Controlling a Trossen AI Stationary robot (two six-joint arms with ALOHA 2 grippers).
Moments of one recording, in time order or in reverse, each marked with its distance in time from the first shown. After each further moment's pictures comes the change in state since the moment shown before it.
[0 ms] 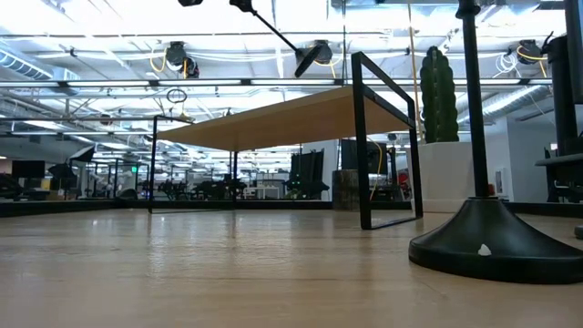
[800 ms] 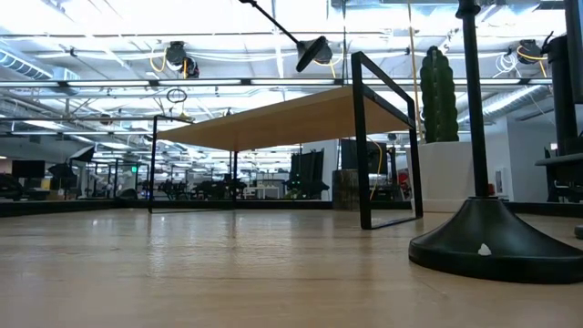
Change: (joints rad) left arm -0.095 0.000 0.000 -0.019 -0.059 -0.092; right arm -0.036 0.193 0.179 -0.018 0.003 -0.160
